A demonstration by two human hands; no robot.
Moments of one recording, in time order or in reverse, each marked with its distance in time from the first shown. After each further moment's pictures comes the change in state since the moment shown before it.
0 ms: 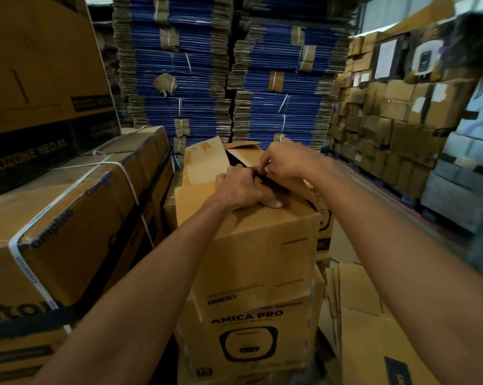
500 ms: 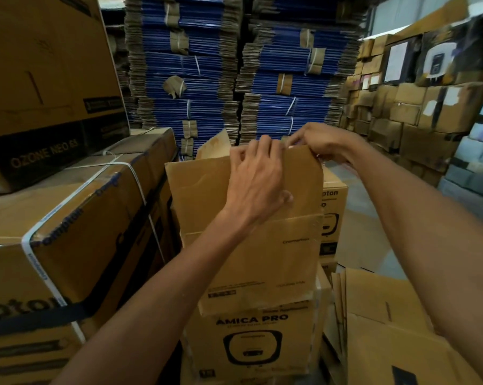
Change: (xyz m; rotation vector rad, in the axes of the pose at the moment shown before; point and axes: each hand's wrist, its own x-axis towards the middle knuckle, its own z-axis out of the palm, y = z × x) left_hand -0.063 0.042 -0.025 0.282 0.645 0.316; right_hand 0.006 0.043 -0.033 0.478 -0.095 0.230
